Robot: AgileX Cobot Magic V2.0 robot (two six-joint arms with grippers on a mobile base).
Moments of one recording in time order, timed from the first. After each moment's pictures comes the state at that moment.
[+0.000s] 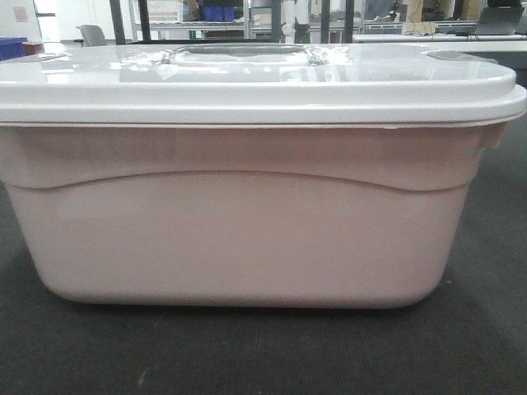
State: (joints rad) left arm 0.22 1.40 -1.24 -0.85 1.21 0.45; right arm -0.09 1.41 -1.39 0.64 1.21 -0.20
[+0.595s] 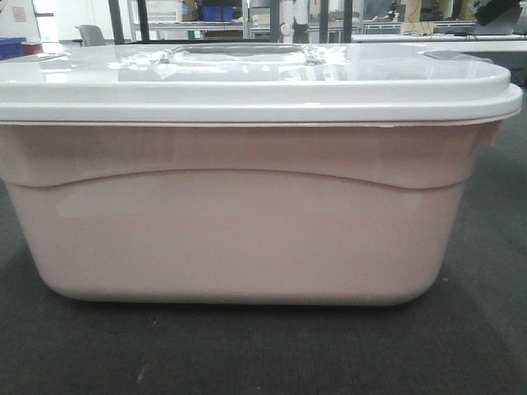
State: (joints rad) left arm 0.27 1.52 -1.14 -1.03 1.21 0.65; right arm -0.25 1.55 -1.19 0.96 1.21 -0.49
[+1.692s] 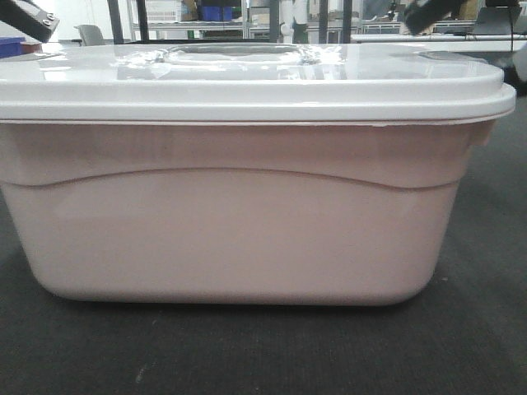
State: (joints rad) left arm 0.16 1.53 -1.07 -1.09 1.20 0.72; right arm -0.09 1.53 -1.09 1.04 1.20 -0.49
